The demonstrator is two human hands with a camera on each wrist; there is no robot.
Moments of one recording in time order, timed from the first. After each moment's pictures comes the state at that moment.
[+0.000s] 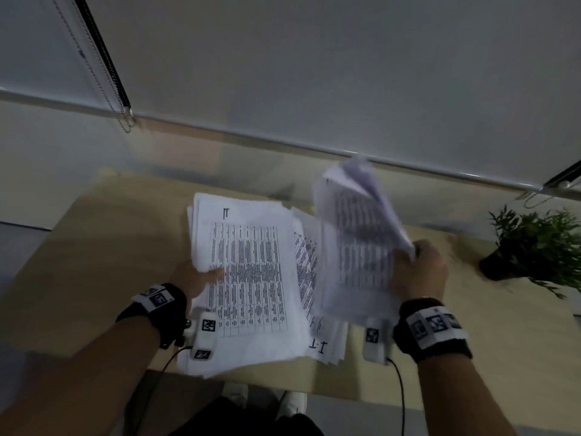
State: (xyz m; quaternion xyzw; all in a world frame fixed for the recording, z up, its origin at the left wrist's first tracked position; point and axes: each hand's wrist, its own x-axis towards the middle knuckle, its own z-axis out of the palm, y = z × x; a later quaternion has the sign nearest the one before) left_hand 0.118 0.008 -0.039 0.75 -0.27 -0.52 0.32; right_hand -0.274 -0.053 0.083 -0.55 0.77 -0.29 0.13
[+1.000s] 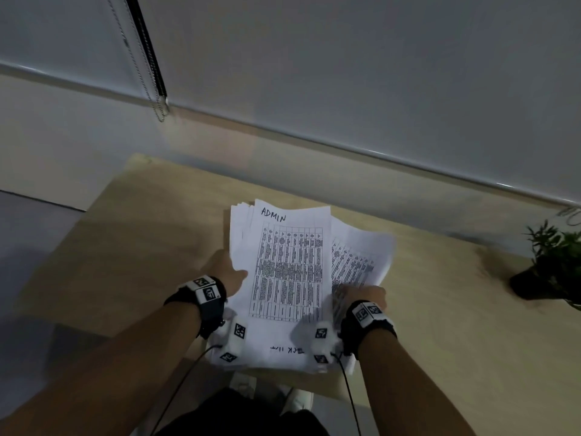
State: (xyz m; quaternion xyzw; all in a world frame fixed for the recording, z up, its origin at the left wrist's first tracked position) left_hand 0.121 -0.013 -0.101 0.80 -0.39 -0.42 0.17; right_hand -0.194 -0.048 -0.049 -0.34 0.85 -0.11 0.39
